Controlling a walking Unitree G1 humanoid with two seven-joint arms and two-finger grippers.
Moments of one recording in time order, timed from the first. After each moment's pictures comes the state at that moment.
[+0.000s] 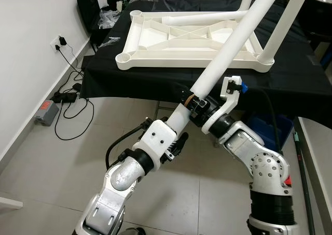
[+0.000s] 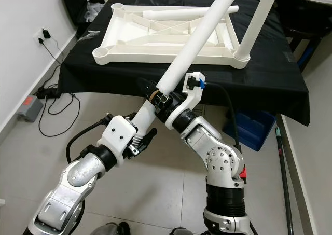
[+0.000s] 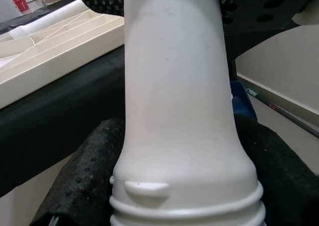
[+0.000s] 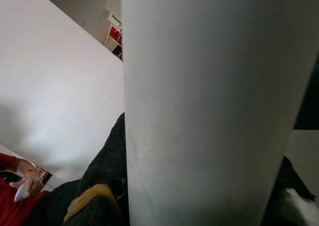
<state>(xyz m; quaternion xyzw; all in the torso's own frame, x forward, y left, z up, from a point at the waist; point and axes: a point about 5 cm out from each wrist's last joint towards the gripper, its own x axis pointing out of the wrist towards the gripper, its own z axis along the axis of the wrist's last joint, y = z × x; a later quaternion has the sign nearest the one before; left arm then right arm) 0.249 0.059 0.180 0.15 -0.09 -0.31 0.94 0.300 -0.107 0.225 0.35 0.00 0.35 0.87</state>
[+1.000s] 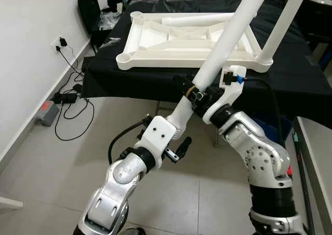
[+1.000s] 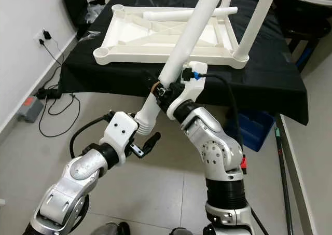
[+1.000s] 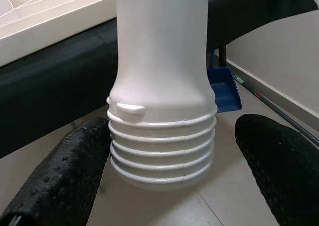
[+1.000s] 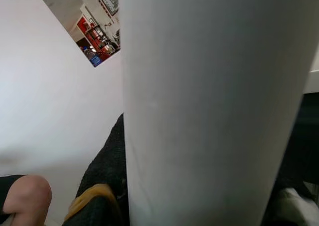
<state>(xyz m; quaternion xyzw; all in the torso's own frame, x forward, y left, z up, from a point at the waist) 0.258 0.059 0.182 0.12 -0.03 -0.30 0.95 0.311 -0.110 0.242 0.22 -0.06 0.30 0.93</state>
